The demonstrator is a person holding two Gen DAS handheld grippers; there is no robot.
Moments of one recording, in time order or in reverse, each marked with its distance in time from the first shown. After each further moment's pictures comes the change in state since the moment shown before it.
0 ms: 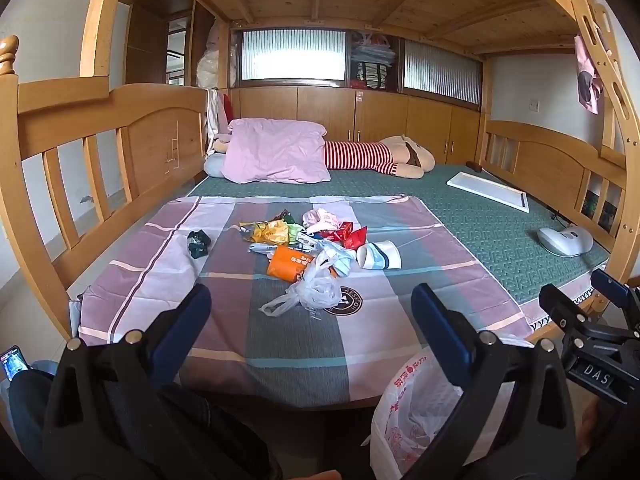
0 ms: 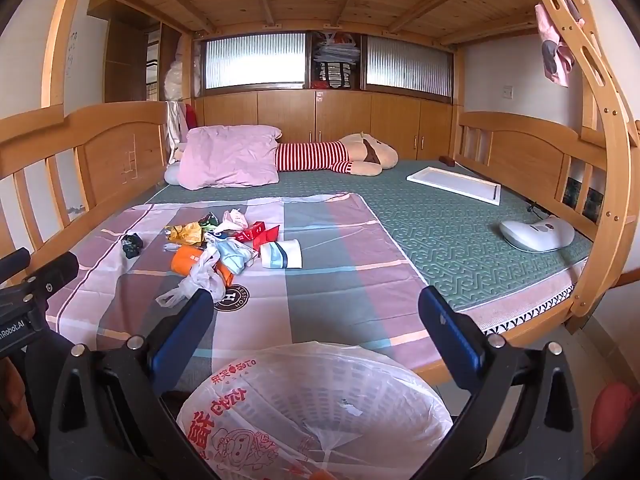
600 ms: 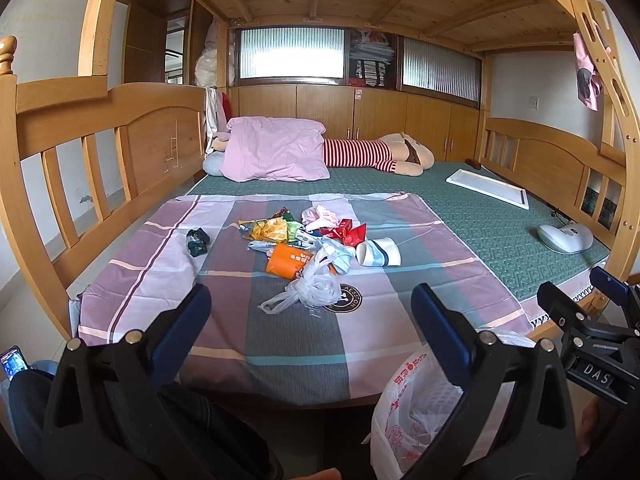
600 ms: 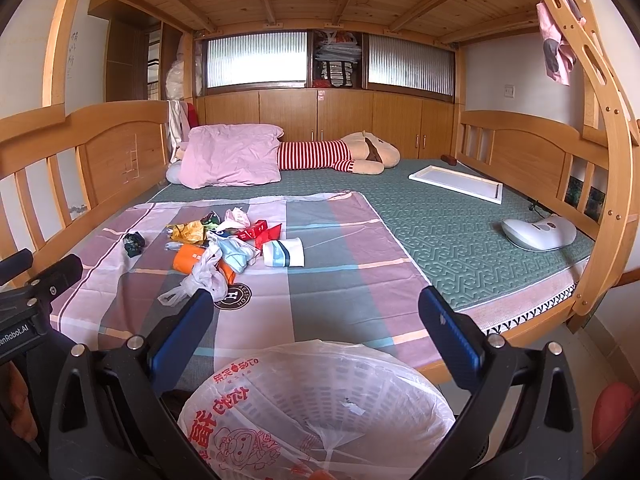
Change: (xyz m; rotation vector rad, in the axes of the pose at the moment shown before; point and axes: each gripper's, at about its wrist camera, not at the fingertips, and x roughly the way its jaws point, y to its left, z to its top) left arm -0.001 0.001 -0.001 0.003 0.006 -0.003; right arm 0.001 0.002 -0.002 0.002 0.003 0.004
